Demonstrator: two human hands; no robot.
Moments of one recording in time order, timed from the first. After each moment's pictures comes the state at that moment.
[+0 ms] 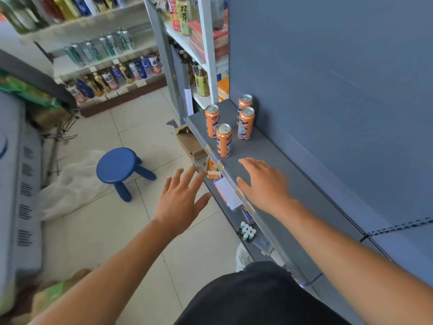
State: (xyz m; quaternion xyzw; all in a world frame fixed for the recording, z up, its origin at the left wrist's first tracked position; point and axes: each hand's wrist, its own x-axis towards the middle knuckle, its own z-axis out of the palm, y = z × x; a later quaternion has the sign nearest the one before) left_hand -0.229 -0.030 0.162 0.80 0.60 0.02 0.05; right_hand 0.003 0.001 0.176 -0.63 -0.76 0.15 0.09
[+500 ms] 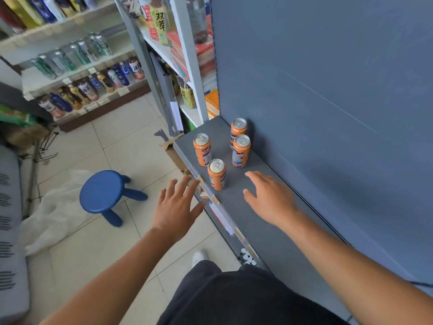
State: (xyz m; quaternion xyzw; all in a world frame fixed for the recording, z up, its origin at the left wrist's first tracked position) left_hand -0.222 0.150 0.136 0.79 0.61 -0.02 0.08; right_hand 0.033 0.155 0.148 -0.67 -0.70 0.22 0.07
